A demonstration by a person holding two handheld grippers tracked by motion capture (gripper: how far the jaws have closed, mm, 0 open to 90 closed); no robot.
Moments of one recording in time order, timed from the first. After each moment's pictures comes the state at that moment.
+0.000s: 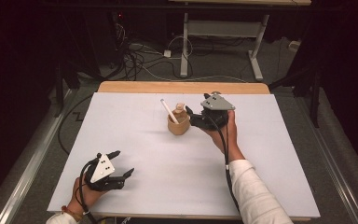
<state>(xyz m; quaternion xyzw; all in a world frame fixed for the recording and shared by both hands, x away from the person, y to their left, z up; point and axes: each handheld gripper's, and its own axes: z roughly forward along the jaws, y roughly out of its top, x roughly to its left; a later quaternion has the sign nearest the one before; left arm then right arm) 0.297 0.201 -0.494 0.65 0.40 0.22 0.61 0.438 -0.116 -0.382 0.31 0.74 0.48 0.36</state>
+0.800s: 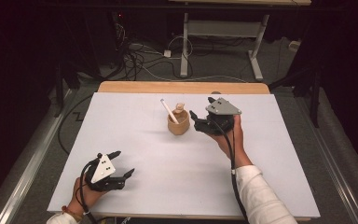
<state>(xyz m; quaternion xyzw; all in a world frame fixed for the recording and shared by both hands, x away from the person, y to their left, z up) 0.296 0.199 -0.494 0.65 0.40 0.22 0.61 0.420 -0.129 -0.378 0.31 0.75 0.47 0.36</state>
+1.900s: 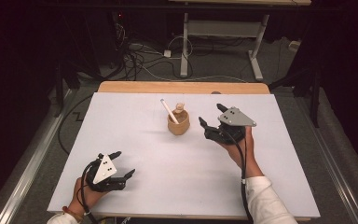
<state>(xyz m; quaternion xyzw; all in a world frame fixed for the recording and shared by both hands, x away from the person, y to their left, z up) 0.296 0.198 -0.496 0.66 0.39 0.23 0.60 0.394 -0.157 -0.383 0.30 0.74 0.48 0.37</state>
